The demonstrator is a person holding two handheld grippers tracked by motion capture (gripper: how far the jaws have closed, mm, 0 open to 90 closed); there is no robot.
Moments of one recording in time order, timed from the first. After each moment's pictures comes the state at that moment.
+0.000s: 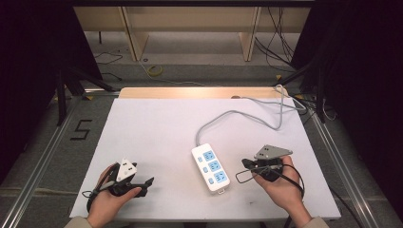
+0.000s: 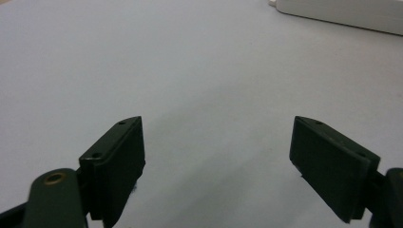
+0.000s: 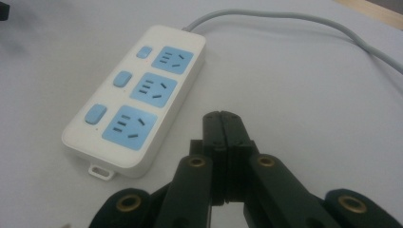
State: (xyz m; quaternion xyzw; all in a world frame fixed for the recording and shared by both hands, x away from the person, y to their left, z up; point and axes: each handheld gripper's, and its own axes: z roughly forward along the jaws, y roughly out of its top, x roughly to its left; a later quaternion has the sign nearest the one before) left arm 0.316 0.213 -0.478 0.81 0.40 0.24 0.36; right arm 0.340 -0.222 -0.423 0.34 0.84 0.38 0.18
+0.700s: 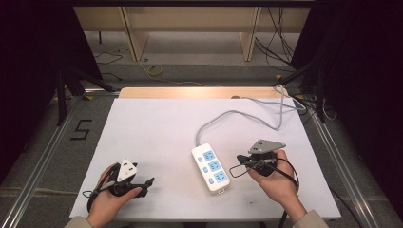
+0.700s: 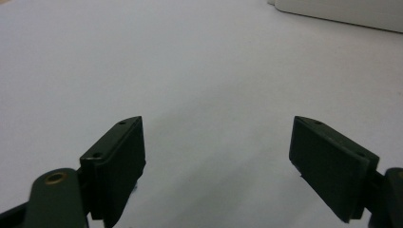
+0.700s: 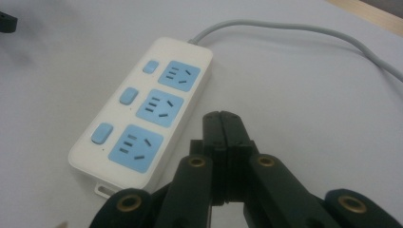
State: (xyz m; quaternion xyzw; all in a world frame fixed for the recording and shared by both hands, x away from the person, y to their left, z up) left arm 0.316 0.212 -0.478 0.81 0.39 0.24 0.36; right arm 0.352 -0.207 -0.414 0.34 0.85 0.37 0.17
